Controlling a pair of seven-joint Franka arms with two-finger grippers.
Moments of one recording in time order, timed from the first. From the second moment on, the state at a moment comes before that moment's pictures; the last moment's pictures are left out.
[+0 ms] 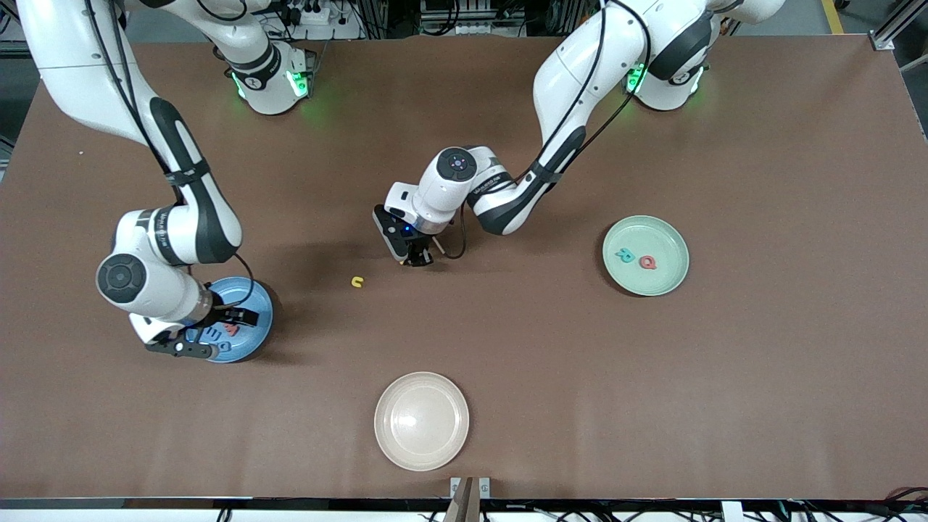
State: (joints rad) left arm -0.70 0.95 -0.30 -1.40 0.18 2.66 0.08; right arm 0.00 0.56 0.09 -1.78 -0.08 2.30 0.36
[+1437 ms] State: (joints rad) left arm 0.20 0.45 -0.74 -2.09 0.19 2.08 0.33; right arm 0.28 0.56 0.11 -1.97 0.09 2.50 0.68
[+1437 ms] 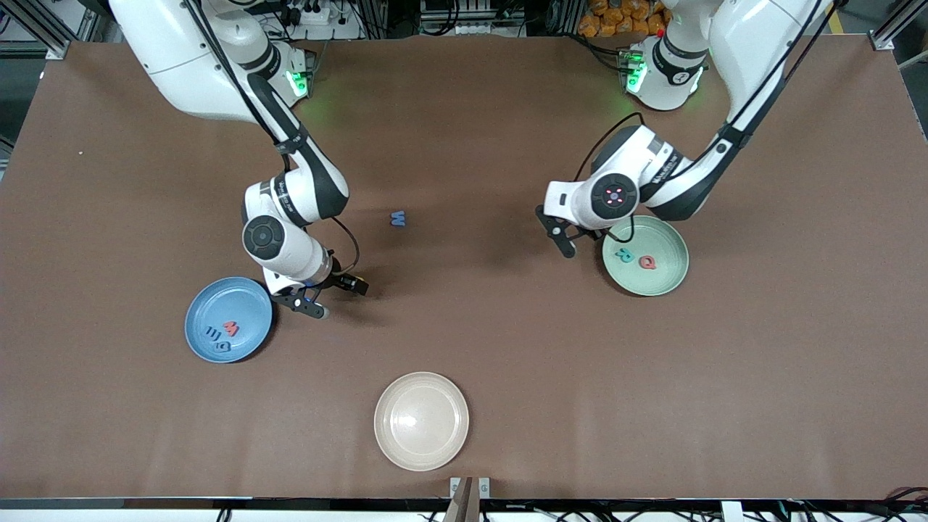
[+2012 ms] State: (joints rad) left arm 0.40 0.46 -0.74 -2.13 0.33 2.08 0.49; right arm 0.32 0.59 0.09 -1.96 0.09 2.50 0.68
